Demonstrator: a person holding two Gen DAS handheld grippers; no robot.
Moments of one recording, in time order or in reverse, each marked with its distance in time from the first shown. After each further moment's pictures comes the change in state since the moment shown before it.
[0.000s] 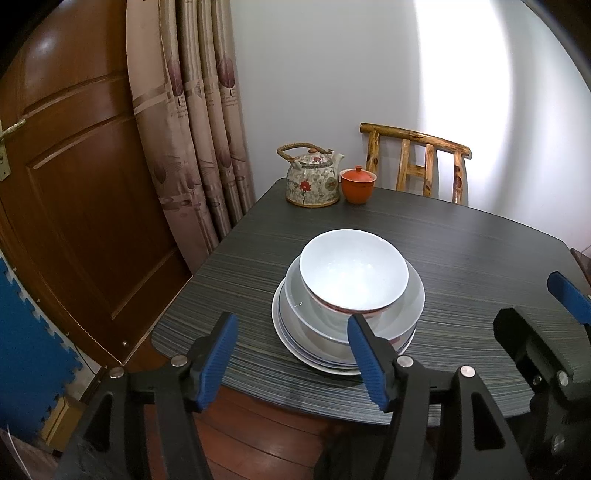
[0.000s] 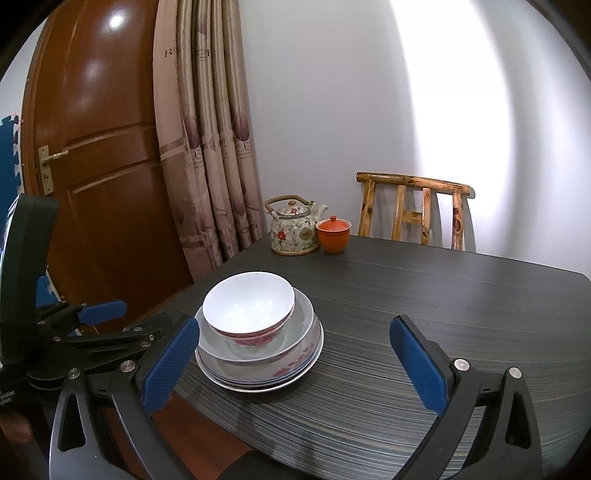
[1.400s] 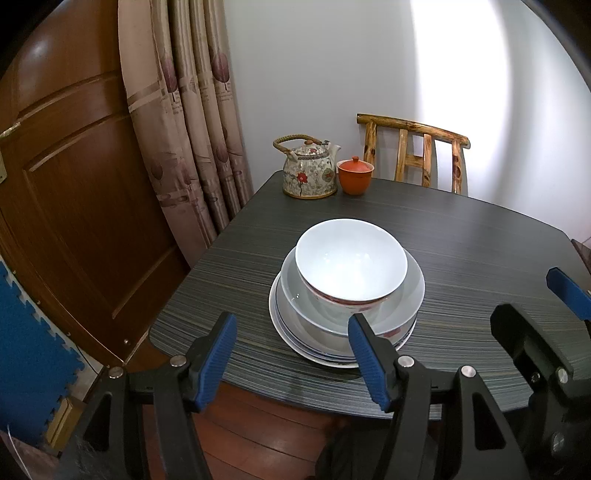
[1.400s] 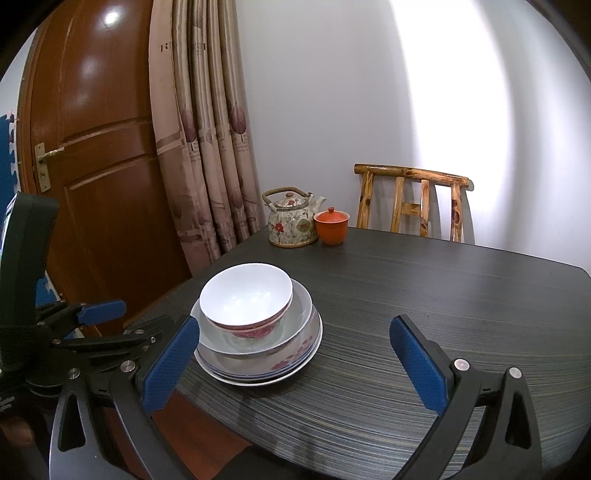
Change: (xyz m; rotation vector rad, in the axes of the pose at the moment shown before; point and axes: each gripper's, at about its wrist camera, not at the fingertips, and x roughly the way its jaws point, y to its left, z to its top) left arm 0.005 -0.006 -0.004 0.022 0.027 0.001; right arm 0.006 -0.003 -0.005 0.000 0.022 0.003
